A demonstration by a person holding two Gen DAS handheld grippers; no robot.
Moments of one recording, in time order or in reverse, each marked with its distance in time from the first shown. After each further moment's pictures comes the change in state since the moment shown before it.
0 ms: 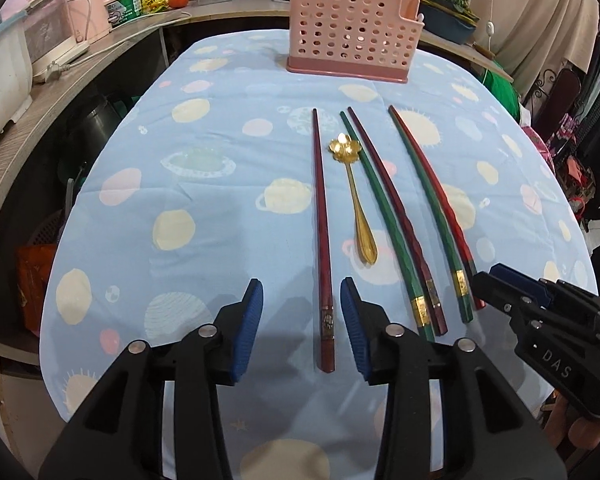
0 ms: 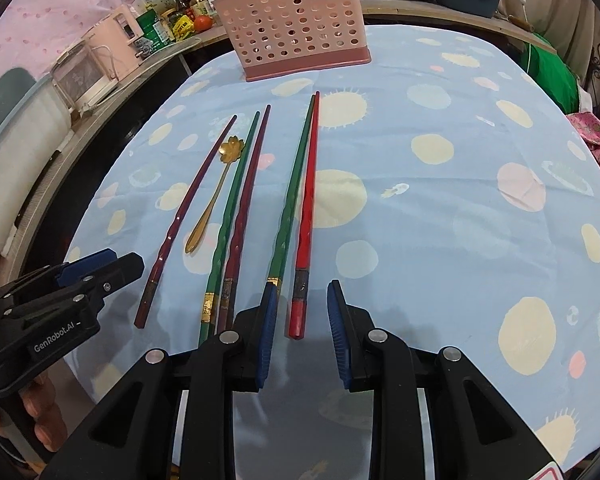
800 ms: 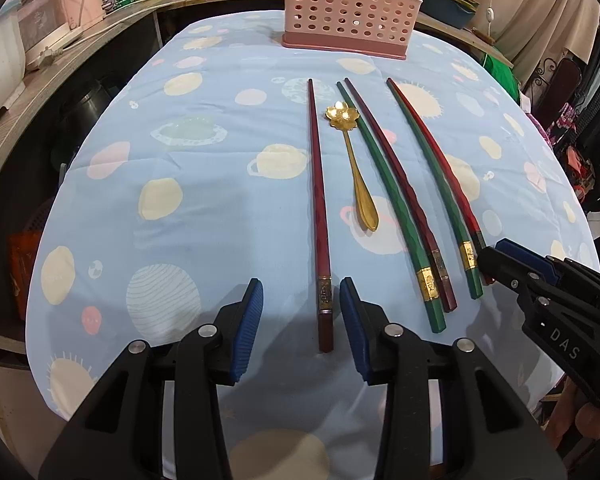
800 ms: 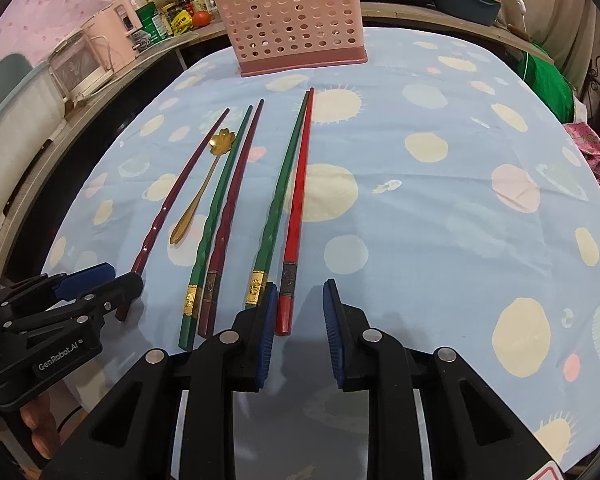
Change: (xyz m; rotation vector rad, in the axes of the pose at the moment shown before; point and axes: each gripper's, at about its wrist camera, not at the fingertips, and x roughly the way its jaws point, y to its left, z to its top) left arm 0.013 -0.002 -0.013 0.003 0.046 -0.009; right arm 0.003 -0.001 -0.006 -0.028 -0.017 -0.044
